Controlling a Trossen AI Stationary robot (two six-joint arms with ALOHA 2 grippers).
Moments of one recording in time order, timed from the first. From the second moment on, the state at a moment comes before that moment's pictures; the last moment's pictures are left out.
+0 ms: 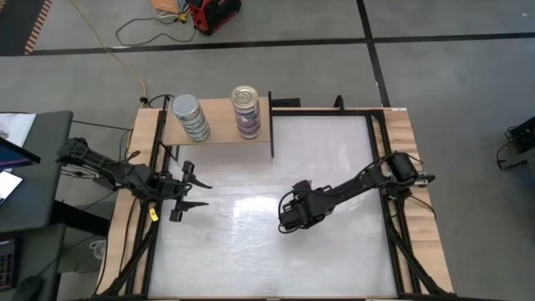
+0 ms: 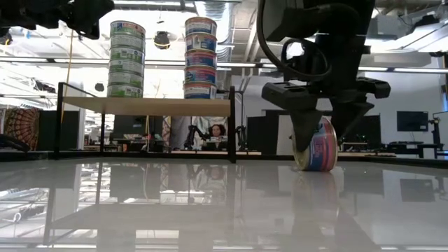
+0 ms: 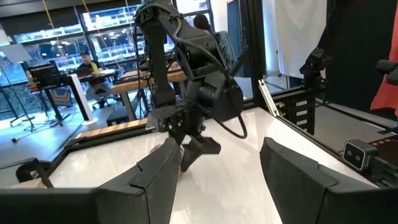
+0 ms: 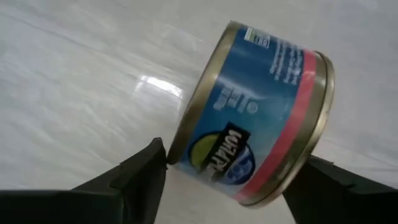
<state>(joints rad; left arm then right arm) -0.39 0.42 0.27 0.23 -0.24 0.20 0.32 1.95 1.35 -1.07 0.50 1.49</state>
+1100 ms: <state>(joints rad) -0.39 0.42 0.27 0.20 -0.27 0.22 0.30 1.91 1.72 -1.51 1.44 0.49</state>
